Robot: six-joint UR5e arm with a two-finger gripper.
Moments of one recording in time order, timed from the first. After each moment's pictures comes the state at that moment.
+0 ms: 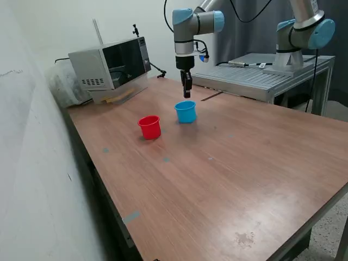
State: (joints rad) arm -0.28 -1.12 1.77 -2.30 -1.65 3.30
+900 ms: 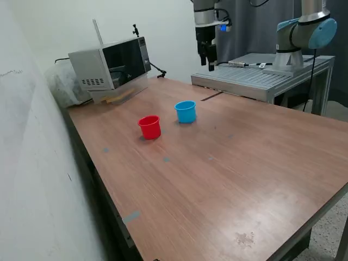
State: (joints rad) arm -0.22 -1.45 1.88 -2.00 -1.66 3.26
